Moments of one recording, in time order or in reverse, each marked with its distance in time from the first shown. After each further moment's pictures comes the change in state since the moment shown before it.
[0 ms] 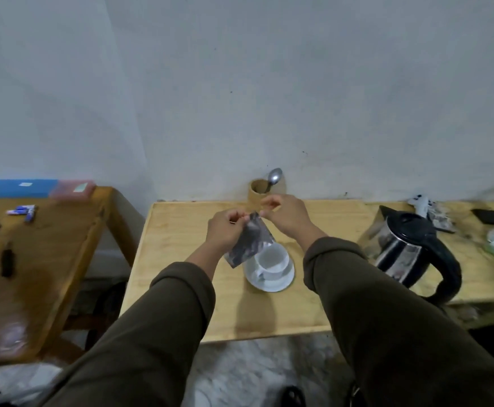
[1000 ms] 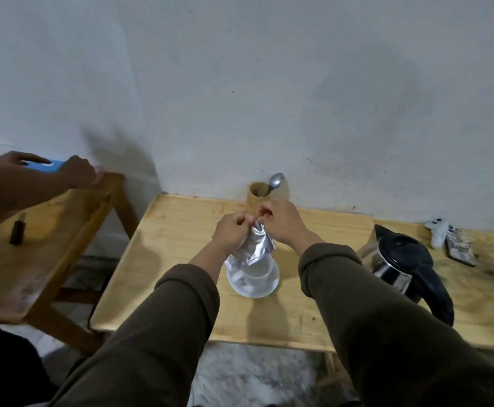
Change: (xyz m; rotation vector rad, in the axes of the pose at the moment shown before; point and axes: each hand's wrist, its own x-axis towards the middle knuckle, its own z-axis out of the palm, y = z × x) left_hand -0.001 0.029 0.060 -0.047 0.034 -0.146; right_hand 0.018 0.035 -0.028 -0.164 -0.121 -0.281
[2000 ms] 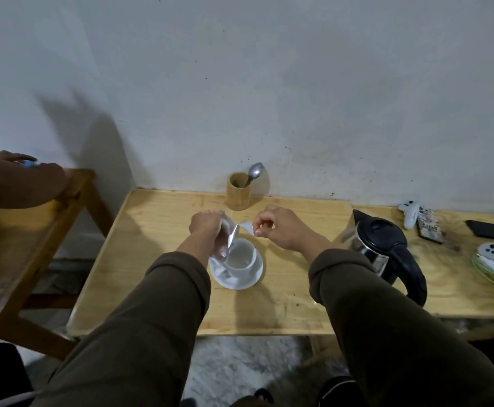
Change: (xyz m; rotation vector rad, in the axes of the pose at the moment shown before) left_hand 0.023 -0.009 0.005 -0.261 0.196 -0.452; right_hand -0.033 0.032 -0.013 0.069 -0.200 -0.006
